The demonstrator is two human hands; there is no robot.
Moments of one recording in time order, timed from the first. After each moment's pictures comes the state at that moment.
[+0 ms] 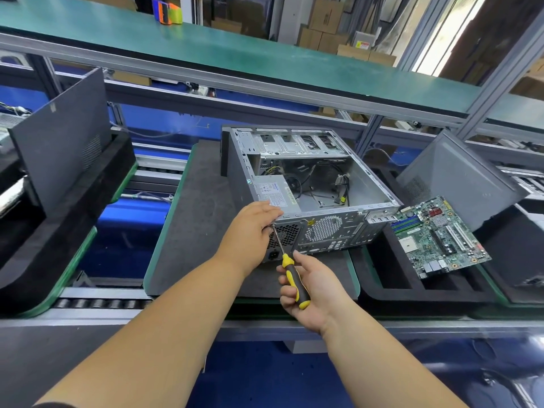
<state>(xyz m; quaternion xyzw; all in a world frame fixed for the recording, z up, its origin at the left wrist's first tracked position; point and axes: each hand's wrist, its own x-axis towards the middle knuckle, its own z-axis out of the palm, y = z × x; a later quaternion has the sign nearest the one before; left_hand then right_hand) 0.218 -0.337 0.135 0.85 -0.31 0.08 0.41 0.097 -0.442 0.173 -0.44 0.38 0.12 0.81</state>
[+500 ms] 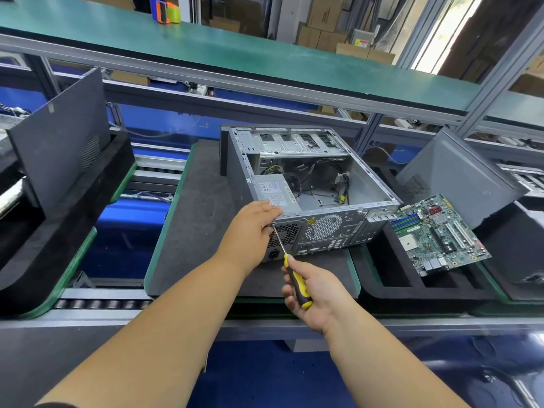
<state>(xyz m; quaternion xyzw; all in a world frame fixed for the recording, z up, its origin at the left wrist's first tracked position) 0.219 -0.338 0.134 0.85 -0.31 0.09 0.41 0.096 -0.444 0.168 -0.50 0.41 0.09 0.76</state>
